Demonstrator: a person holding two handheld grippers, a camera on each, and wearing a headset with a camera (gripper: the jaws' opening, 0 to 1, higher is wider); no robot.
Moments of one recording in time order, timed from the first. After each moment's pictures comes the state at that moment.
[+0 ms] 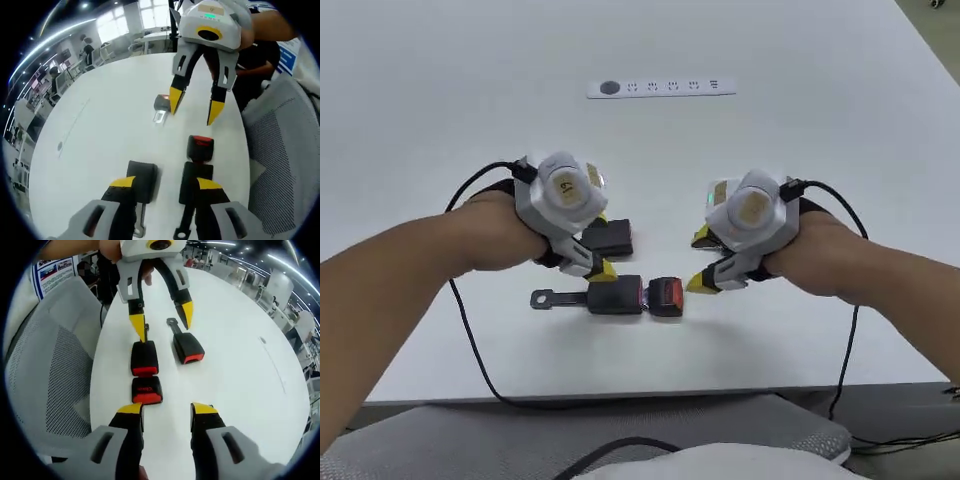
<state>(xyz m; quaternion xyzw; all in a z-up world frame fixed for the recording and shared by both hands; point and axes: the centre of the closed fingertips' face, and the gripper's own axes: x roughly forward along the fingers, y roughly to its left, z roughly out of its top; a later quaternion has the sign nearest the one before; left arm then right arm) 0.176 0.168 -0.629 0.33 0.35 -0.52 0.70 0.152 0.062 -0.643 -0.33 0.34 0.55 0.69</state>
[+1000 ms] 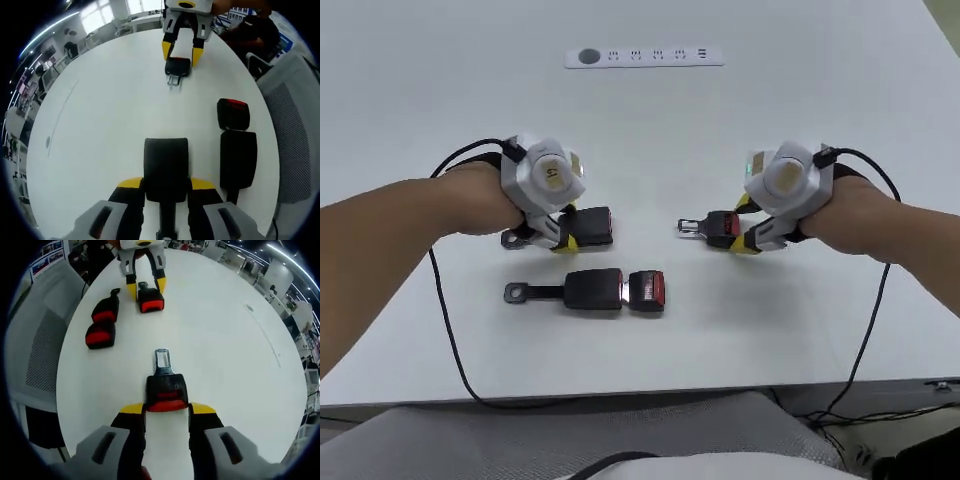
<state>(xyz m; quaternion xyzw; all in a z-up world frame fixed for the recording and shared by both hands) 0.222 0.186 -0.691 0.39 0.39 -0.54 0.64 0.211 -0.025 -0.693 -0.35 0.39 0.51 0.68</state>
